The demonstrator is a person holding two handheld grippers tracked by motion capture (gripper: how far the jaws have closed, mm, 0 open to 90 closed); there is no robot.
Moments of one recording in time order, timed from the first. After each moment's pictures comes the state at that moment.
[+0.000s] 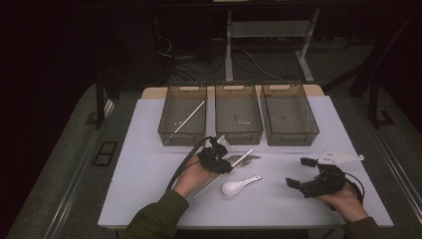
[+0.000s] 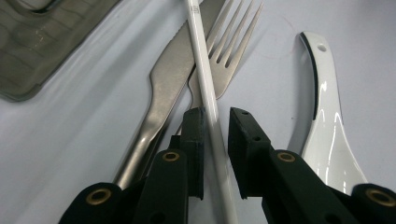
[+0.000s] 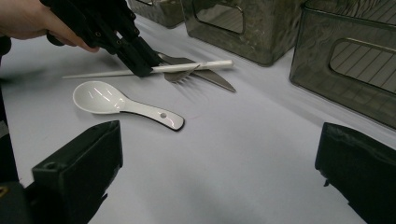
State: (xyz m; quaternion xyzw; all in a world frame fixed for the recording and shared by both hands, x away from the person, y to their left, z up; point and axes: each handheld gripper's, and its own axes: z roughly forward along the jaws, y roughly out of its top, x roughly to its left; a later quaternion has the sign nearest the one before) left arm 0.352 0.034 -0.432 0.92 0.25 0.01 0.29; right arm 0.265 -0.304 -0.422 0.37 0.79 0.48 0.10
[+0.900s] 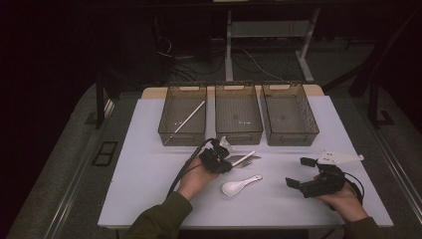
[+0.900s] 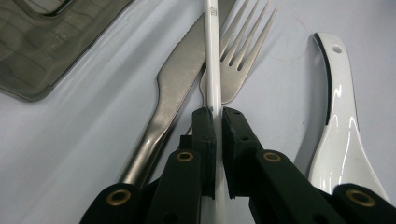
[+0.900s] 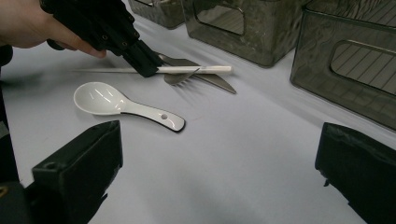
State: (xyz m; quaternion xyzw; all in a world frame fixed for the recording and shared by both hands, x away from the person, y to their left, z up) left arm 0.346 0.030 -0.434 0.92 0.26 0.04 0.29; right arm 0.265 -0.303 -0.421 0.37 0.79 0.48 0.10
